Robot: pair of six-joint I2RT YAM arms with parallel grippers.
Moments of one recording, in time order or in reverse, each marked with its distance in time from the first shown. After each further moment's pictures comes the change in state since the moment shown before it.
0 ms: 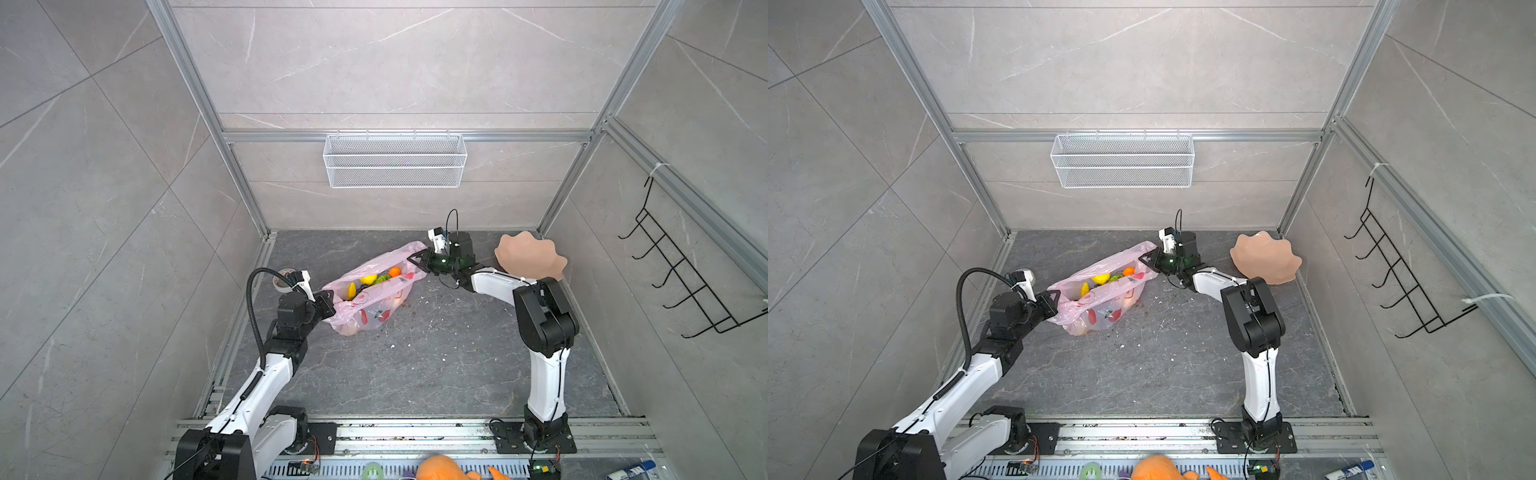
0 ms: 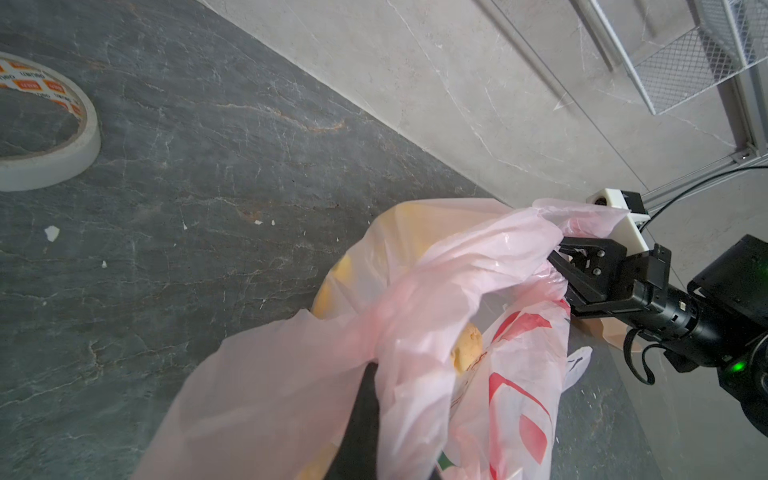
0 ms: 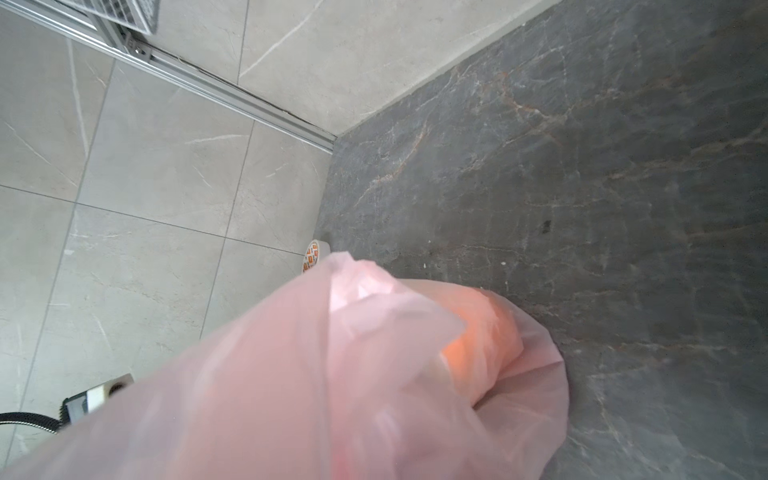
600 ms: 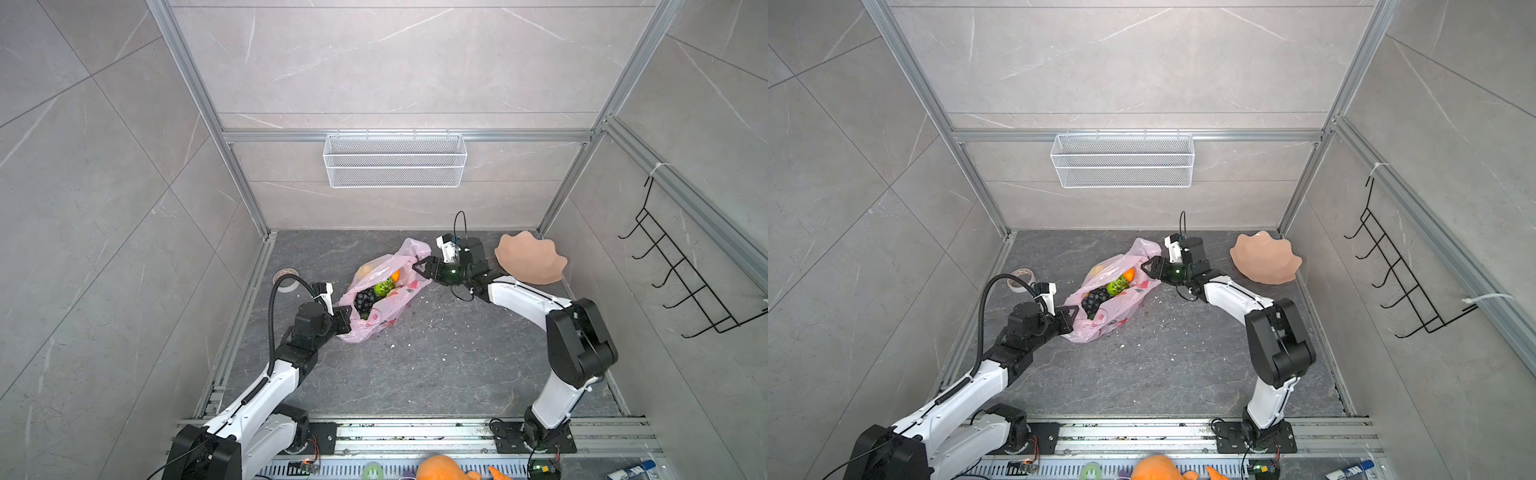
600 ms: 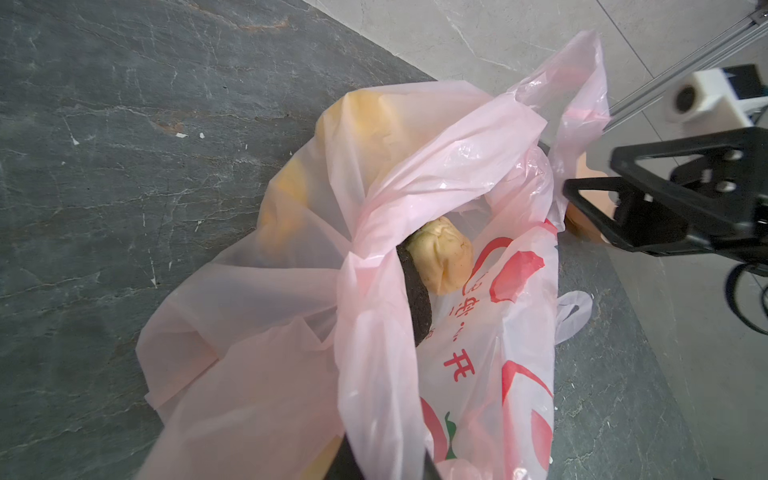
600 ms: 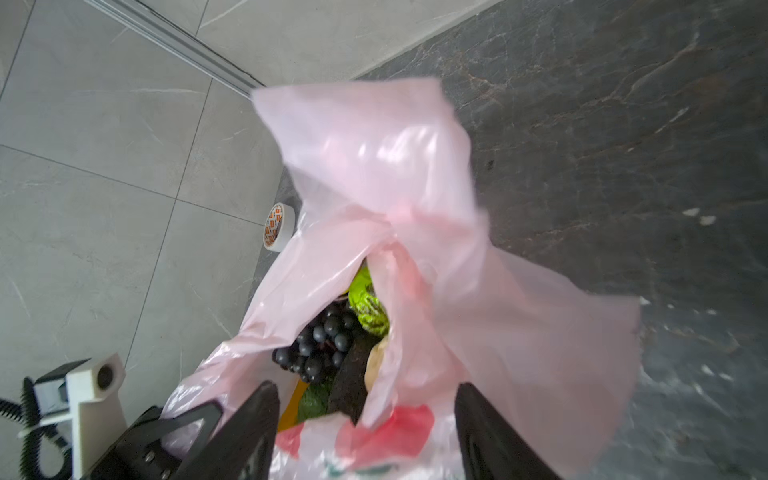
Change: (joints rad) left arm -0.187 -0.023 -0.056 -0.054 -0.028 0.051; right arm 0.019 -0.348 -0.218 -0.254 0.144 -0.183
